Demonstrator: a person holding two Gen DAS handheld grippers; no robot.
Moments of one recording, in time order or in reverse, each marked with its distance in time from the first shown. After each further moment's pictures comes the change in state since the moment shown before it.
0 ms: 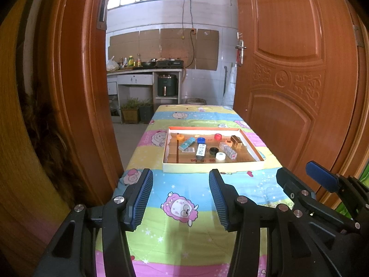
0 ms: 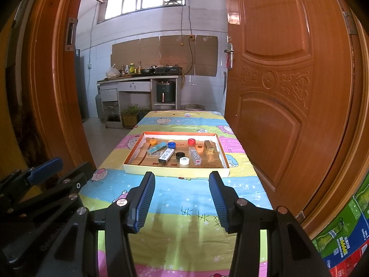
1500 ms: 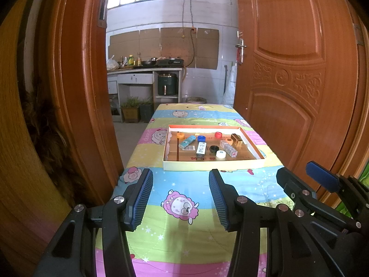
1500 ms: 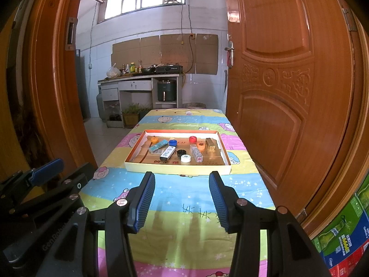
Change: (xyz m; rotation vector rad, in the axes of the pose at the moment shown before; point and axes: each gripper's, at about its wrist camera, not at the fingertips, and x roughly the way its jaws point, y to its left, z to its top) left arm 0.001 0.003 -0.005 0.002 0.004 0.000; right arm -0.002 0.005 -0.003 0.003 0.007 0.008
